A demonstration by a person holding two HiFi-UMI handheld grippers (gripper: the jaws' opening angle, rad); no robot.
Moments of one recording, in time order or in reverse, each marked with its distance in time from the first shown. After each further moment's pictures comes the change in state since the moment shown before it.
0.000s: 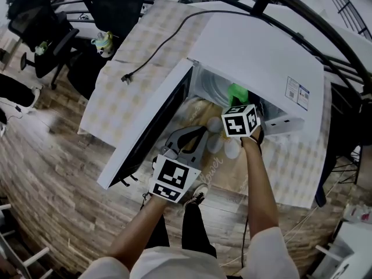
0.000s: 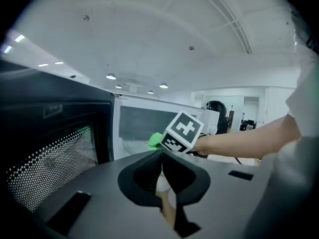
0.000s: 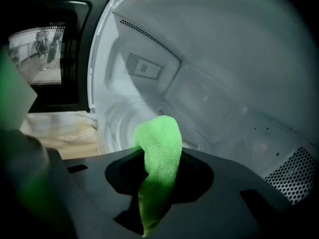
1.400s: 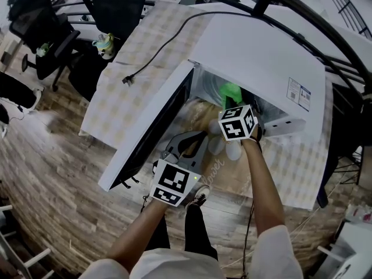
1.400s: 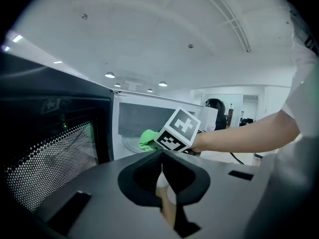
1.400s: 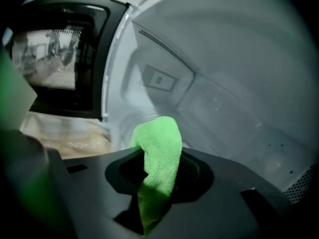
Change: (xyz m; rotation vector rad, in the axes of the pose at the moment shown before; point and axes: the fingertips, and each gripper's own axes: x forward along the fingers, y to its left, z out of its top) left arm -0.002 -0.003 -0.010 0.005 0.022 -0.008; right arm 0.001 0.027 0.026 -0.076 -0.125 0.092
